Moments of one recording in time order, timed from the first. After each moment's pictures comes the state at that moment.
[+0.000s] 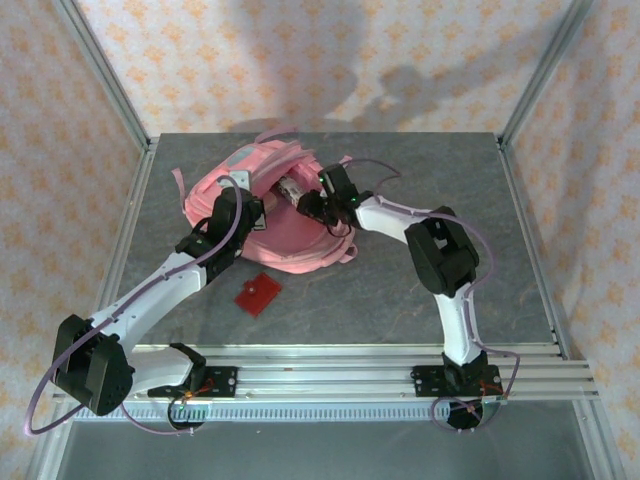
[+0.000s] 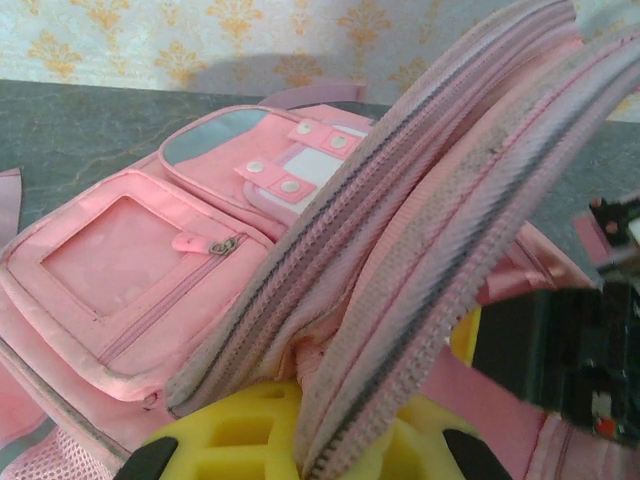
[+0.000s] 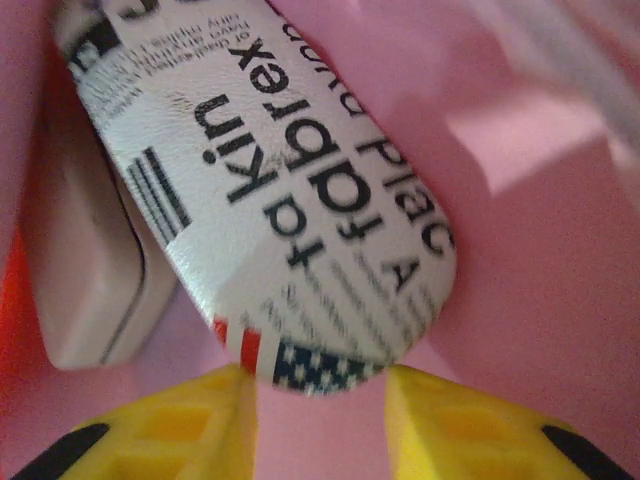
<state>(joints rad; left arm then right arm) -0.44 1.21 0.88 -0.18 -0.39 -0.33 0.60 2.13 1.53 -0.15 -0.25 0.86</state>
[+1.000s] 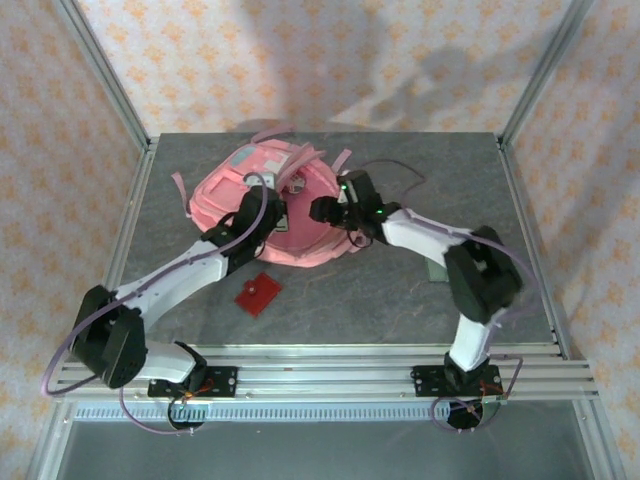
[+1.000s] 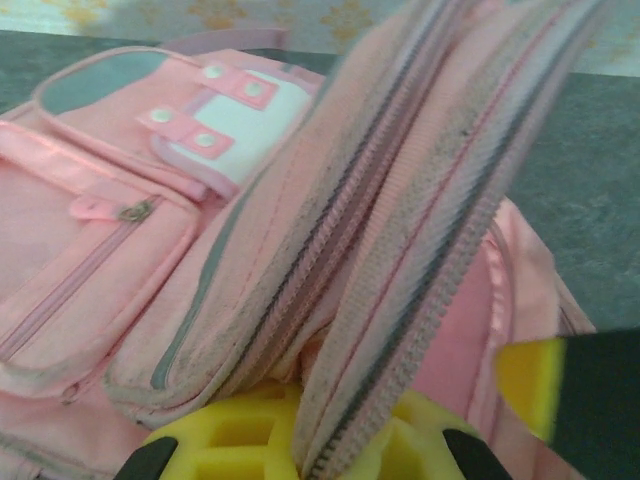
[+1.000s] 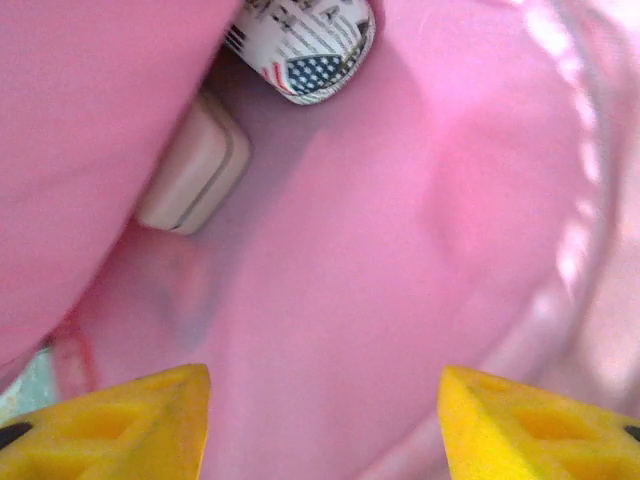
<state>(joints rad) -0.55 1.40 0.99 -0.17 -0.36 -0.43 0.58 1.74 1.18 -0.12 -0.19 0.70</state>
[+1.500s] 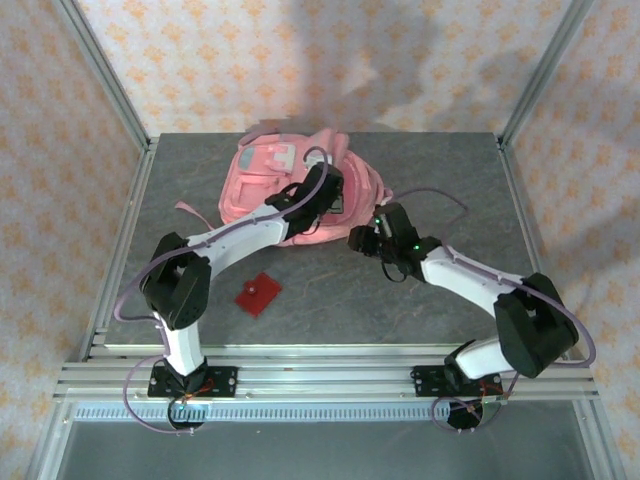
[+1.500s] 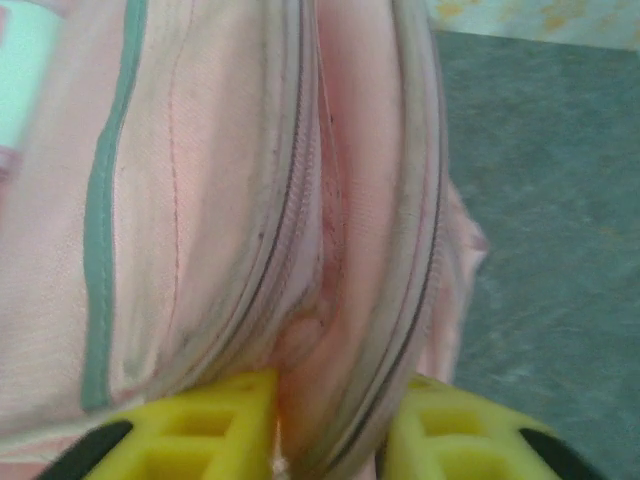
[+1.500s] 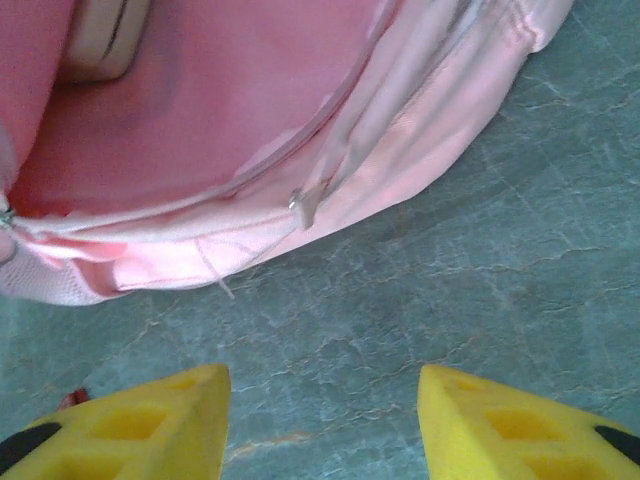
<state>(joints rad) -0.67 1.83 1.45 -0.29 -0.31 -0.56 0.57 1.40 0.80 -0.15 -0.05 0.70</state>
